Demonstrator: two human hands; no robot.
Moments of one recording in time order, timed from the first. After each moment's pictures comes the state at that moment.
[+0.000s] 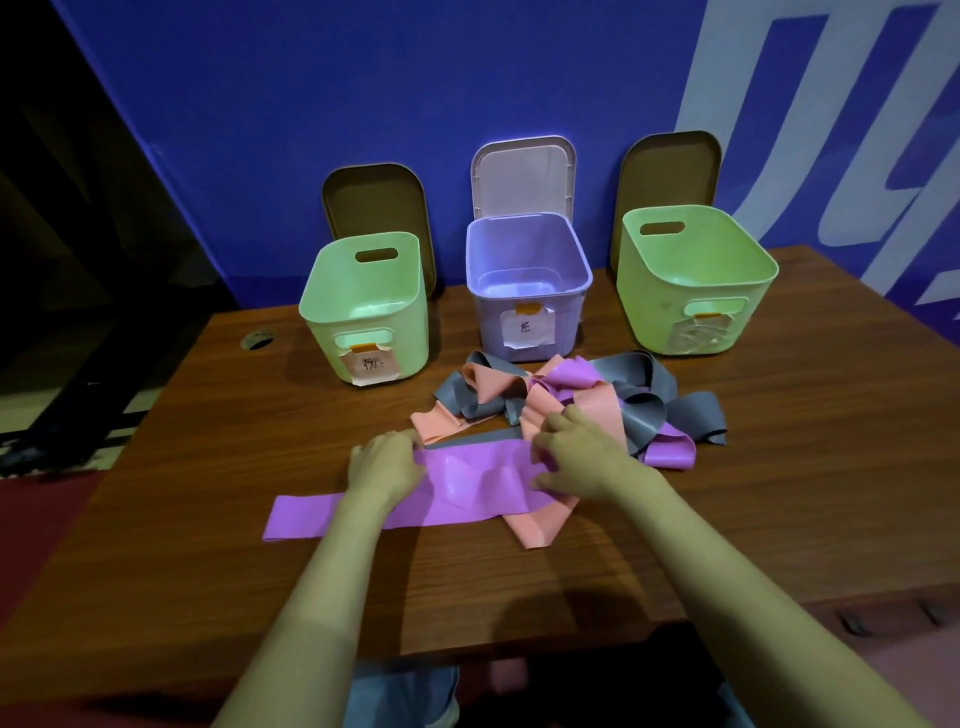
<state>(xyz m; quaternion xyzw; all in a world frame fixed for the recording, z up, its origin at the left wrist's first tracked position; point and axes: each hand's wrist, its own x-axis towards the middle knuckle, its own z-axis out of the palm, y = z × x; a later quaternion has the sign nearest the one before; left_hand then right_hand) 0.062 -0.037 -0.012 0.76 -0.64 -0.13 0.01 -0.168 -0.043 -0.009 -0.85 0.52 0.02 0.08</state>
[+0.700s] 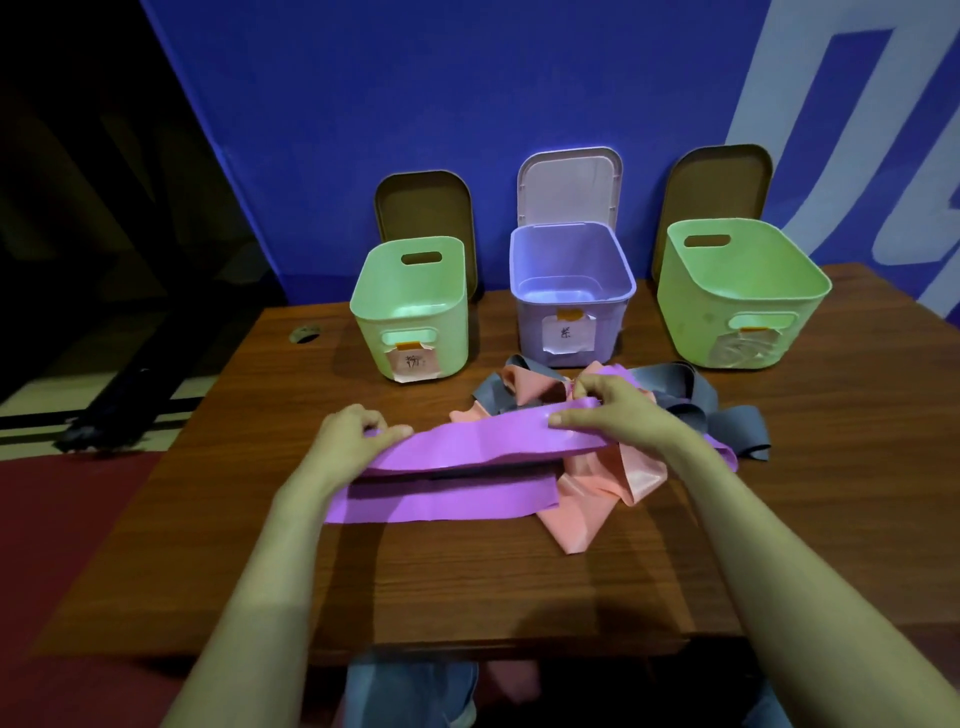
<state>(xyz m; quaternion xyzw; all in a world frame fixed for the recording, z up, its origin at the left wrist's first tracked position) 0.139 -0.009 0.033 0.75 -0.59 -0.21 0.22 -0.169 -0.068 0.023 -0.69 0.51 -0.27 0.43</state>
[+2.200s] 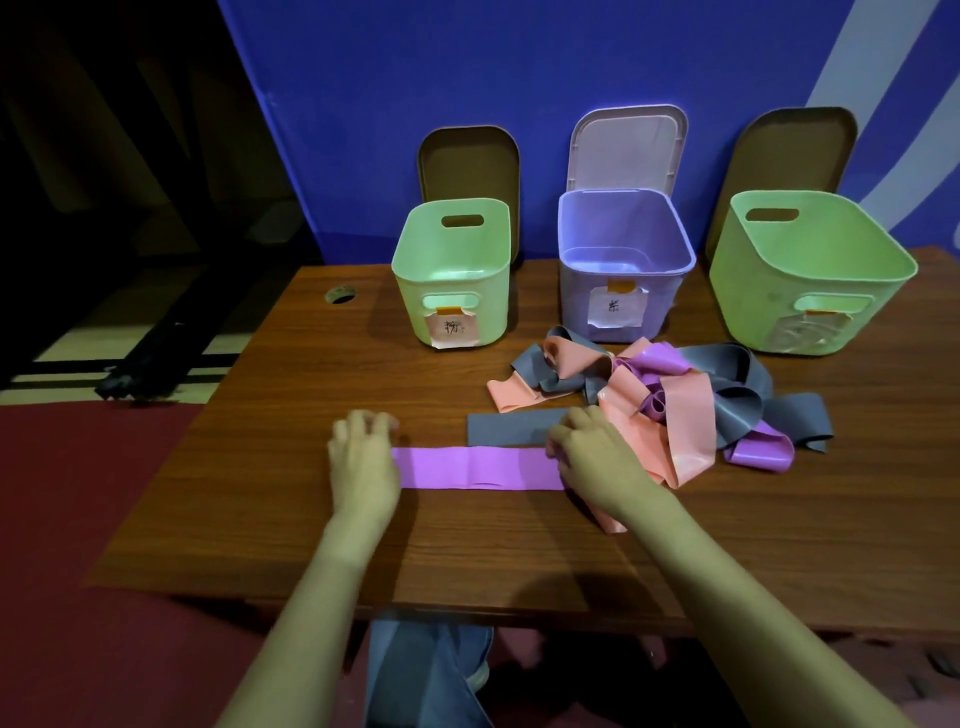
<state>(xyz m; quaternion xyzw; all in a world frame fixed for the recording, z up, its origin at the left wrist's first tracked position) 0.152 0.033 -0.034 0.80 -0.56 -0.01 0.19 -0.098 -0.022 -0.034 -0.85 0.51 -0.09 0.09</state>
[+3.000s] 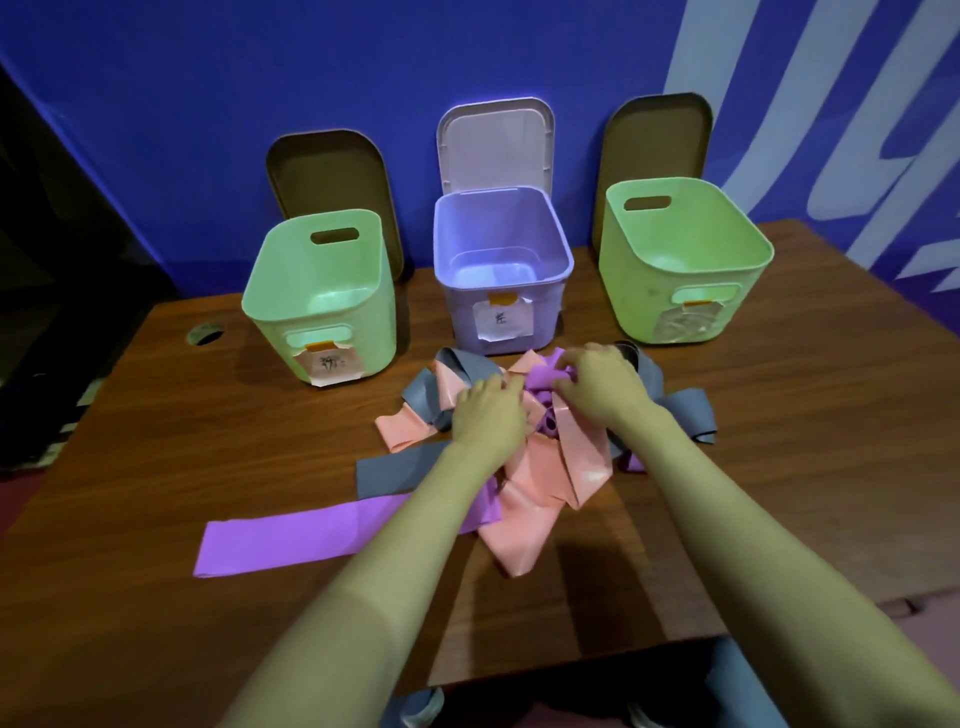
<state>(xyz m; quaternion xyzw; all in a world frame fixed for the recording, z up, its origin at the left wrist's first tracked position) -0.057 -0.099 -0.017 0.61 -0.79 -0.09 0.06 -0.208 -0.120 -0.004 -0.72 0.66 -0.15 0.10</state>
